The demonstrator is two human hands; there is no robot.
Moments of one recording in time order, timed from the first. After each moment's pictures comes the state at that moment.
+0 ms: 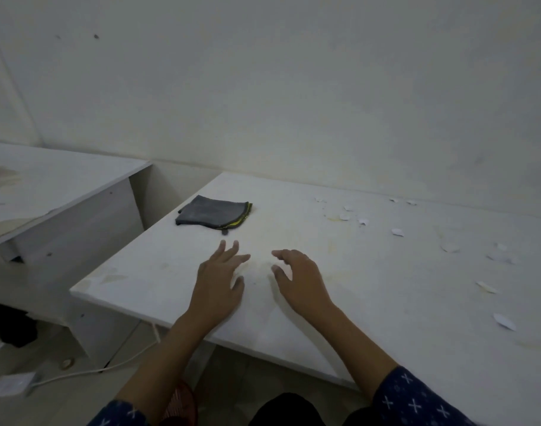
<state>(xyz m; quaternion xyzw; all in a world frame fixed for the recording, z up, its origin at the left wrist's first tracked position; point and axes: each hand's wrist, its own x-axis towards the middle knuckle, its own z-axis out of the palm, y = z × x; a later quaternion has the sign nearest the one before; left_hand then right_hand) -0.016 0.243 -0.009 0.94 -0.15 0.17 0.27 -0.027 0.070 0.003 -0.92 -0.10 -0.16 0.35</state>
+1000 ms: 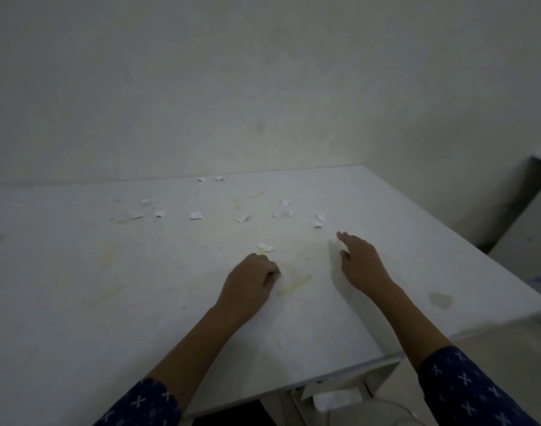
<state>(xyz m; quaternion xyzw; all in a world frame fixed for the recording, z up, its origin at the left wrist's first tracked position) -0.065 -0.151 -0.020 0.82 -0.47 0.05 0.33 -0.167 -0.360 -0.003 -0.94 0.27 -0.13 0.17</state>
